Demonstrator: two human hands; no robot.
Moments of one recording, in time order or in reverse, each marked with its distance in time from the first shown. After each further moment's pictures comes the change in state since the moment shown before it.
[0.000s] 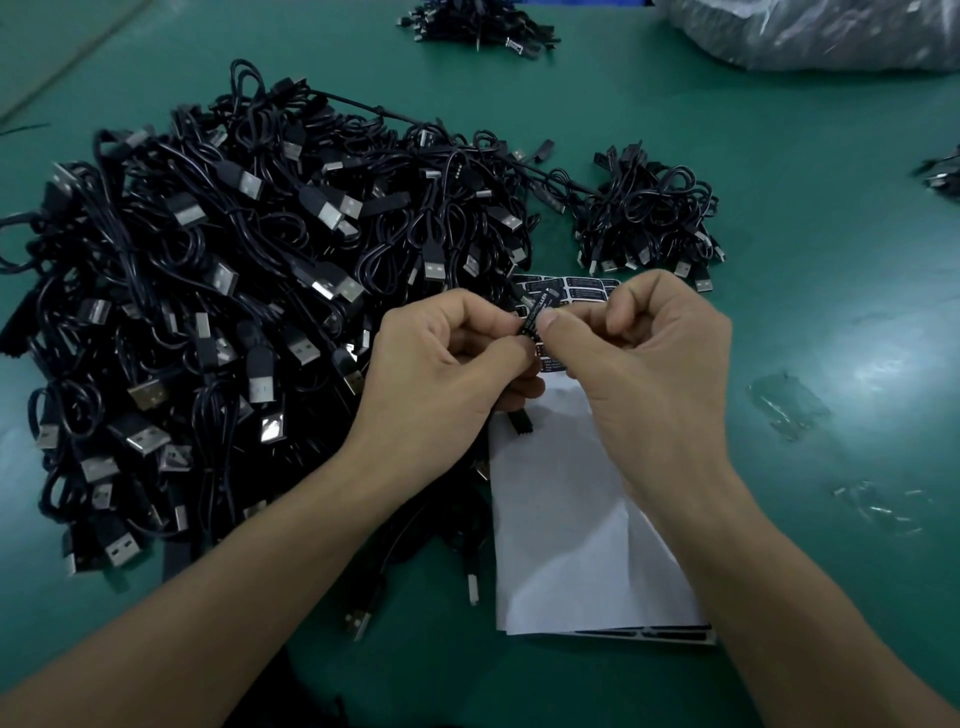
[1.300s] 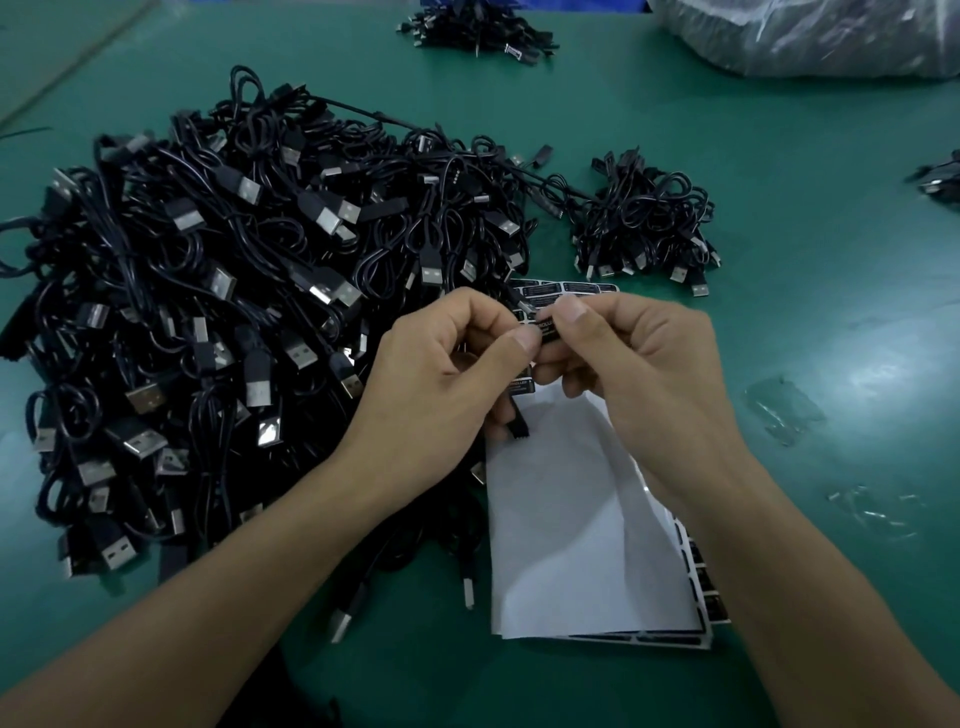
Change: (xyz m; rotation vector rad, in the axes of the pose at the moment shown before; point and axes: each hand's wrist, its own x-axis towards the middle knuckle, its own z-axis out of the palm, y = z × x) left_hand 0.001 -0.005 -0.005 0.159 -0.072 0.136; right_hand 0.006 0.000 -0.013 0.028 -0.263 0.060
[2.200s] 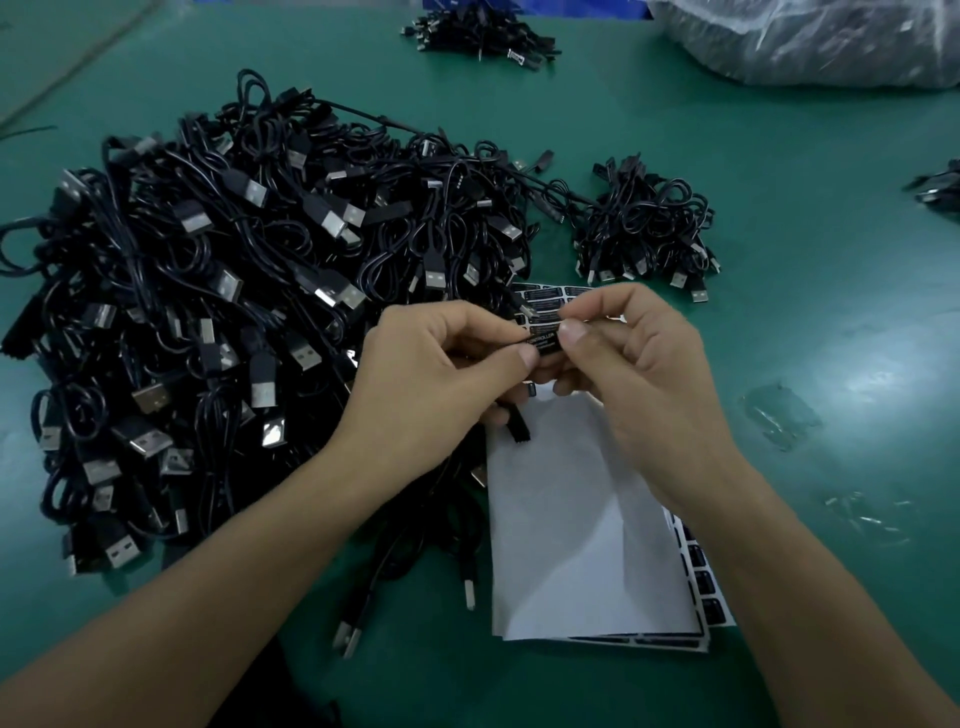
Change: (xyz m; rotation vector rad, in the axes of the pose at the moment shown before) left_hand 0.003 0.006 -0.004 0.020 0.055 -0.132; right_hand 0.001 0.008 -0.006 0.038 -0.061 0.023
